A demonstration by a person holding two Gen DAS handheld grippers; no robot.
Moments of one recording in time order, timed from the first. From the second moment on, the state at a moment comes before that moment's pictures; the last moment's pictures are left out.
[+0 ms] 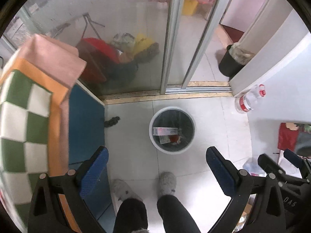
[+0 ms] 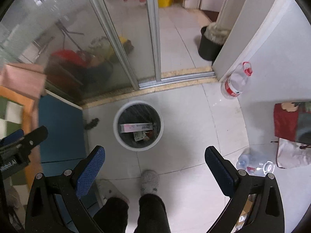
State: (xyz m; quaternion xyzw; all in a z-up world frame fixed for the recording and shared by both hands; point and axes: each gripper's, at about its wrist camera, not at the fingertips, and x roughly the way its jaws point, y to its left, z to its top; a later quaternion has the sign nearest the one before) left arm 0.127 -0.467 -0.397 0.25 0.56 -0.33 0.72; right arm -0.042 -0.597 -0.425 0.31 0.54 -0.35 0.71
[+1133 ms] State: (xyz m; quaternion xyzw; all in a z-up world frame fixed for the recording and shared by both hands) left arm 0.410 0.038 -0.262 0.23 0.53 0.10 0.81; right arm 0.403 -0.218 -0.324 0.17 0.63 0.02 0.76
